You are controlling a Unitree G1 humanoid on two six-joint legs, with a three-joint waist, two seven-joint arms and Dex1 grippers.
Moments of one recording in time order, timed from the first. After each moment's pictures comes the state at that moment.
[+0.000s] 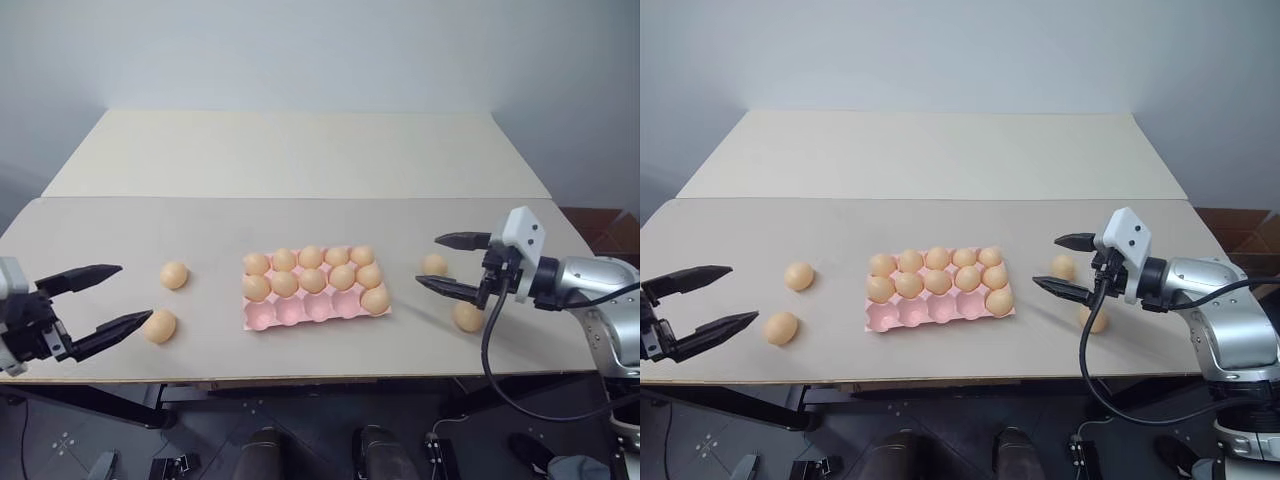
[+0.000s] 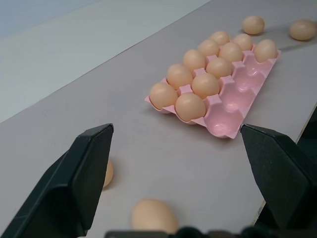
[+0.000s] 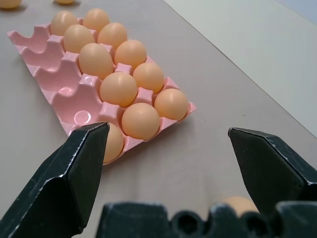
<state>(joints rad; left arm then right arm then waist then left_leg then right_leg) 0.27 0.92 0.79 -0.35 -0.70 0.44 -1.16 -0.33 -0.84 -0.13 -0.17 0.45 0.41 1.03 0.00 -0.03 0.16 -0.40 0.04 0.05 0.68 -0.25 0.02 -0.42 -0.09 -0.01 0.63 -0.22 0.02</state>
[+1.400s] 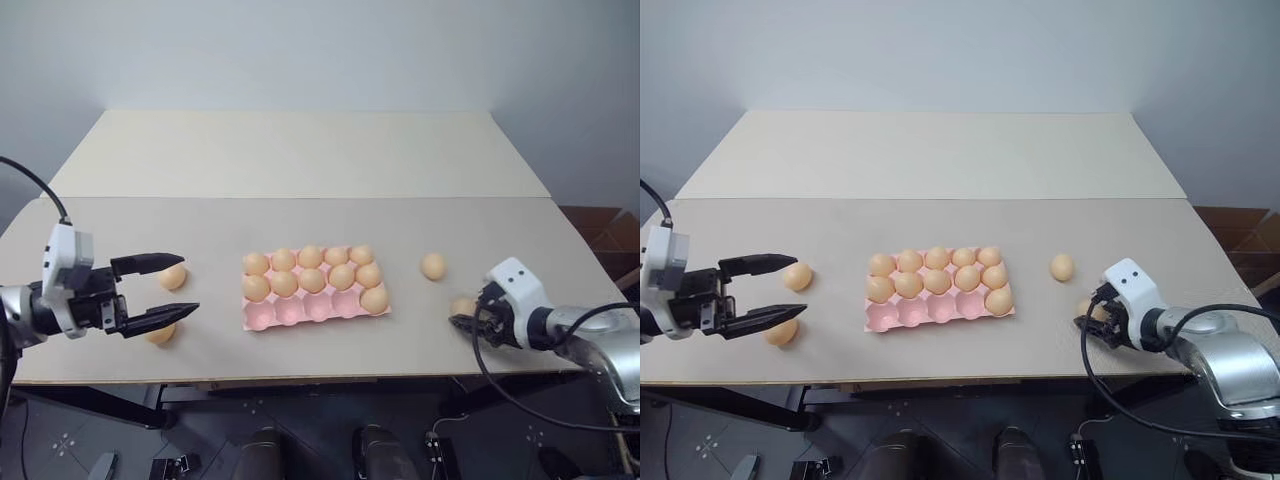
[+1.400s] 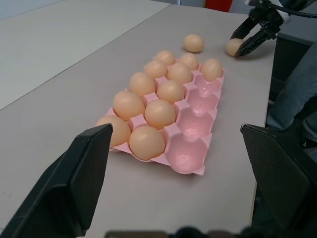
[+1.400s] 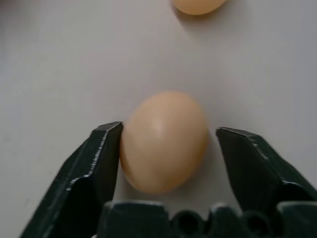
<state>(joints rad) -0.04 0.96 0.46 -0.19 -0.70 0.43 -1.28 -0.18 -0.87 -0.10 -0.32 0.39 1.03 0.60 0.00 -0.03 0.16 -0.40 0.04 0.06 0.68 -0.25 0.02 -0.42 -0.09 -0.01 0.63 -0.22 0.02</state>
